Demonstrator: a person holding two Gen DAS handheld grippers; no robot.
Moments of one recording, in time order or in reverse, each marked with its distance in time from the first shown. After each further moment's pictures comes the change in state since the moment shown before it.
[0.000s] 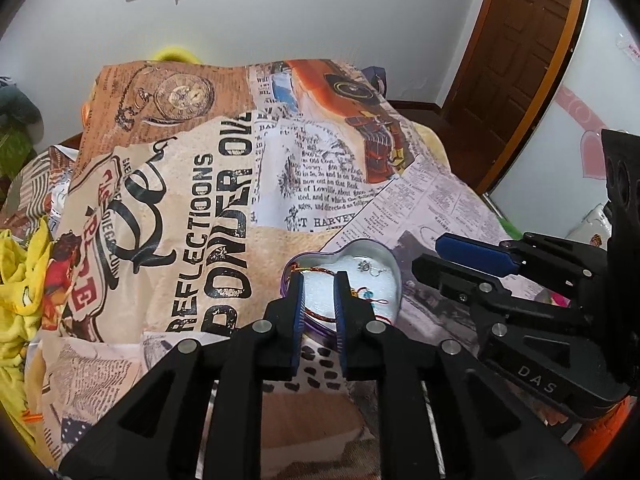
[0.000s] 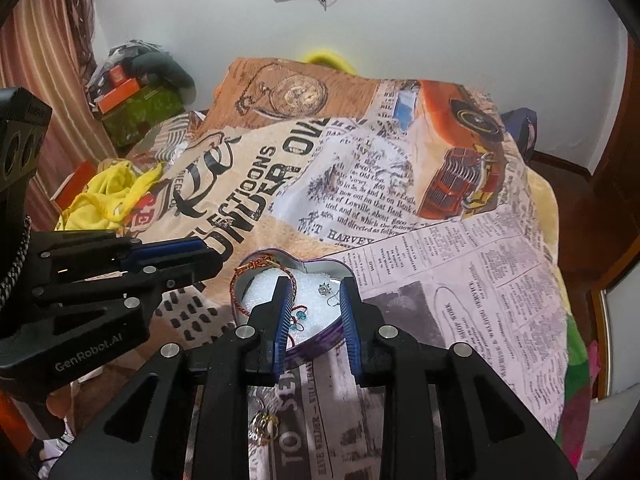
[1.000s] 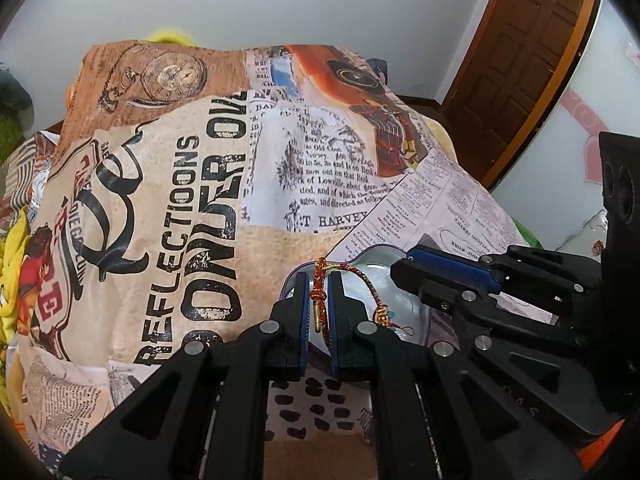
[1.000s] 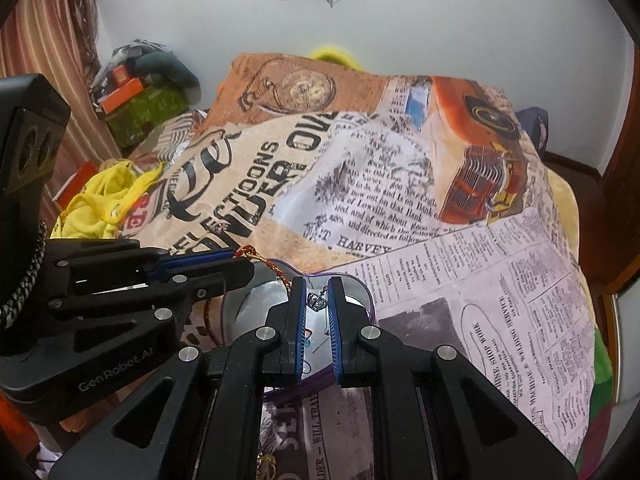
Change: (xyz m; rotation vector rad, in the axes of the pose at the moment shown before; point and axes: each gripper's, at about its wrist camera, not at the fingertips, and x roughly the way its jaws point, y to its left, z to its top) left arm 0.051 0.014 0.003 -0.031 0.036 -0.030; right arm 0.035 -0.001 0.001 0.001 0.005 0.037
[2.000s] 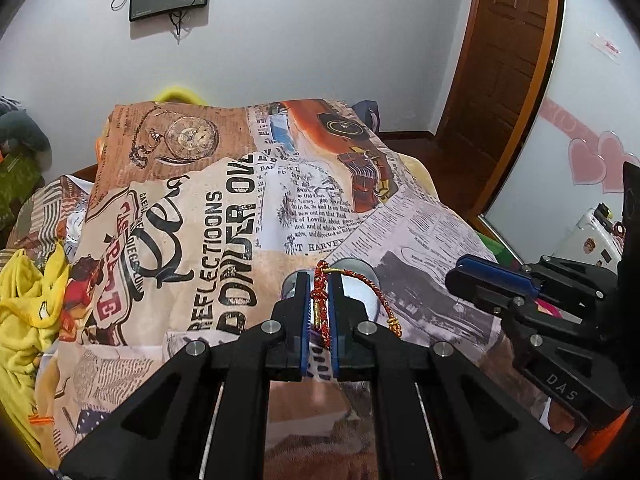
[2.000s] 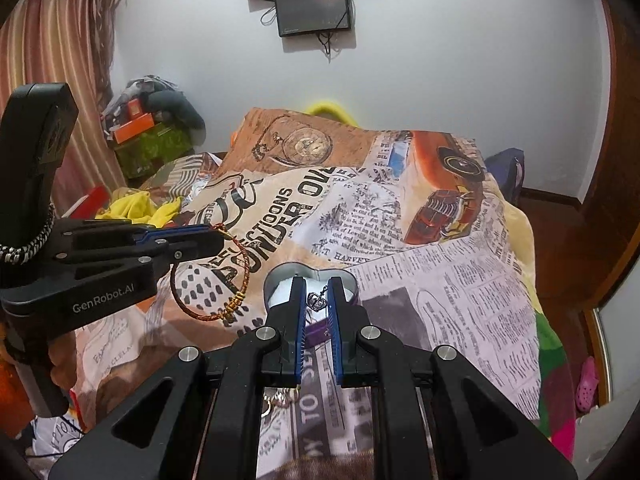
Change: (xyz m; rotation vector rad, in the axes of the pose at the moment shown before) left arm -0.093 -0.028 -0.017 0.071 -0.170 0.045; right arm -0.093 0.016 -0.028 -0.023 -0.192 -0.042
